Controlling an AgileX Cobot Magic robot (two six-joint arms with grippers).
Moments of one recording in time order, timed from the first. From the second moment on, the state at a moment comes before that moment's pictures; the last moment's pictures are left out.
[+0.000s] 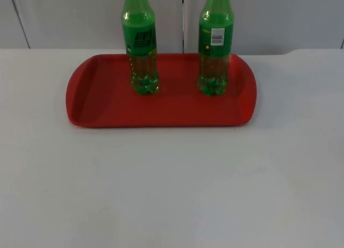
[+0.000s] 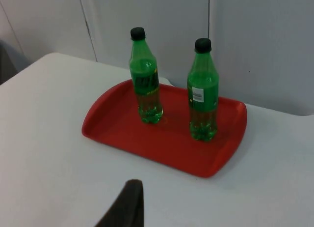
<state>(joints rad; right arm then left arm) 0.49 0.45 -0.83 0.03 0.80 0.02 -0.52 0.00 -0.50 -0.03 1.08 0.02</state>
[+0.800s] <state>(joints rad) 0.49 0.05 -0.83 0.03 1.07 -0.08 -0.52 0.00 -0.50 -0.03 1.08 0.02</state>
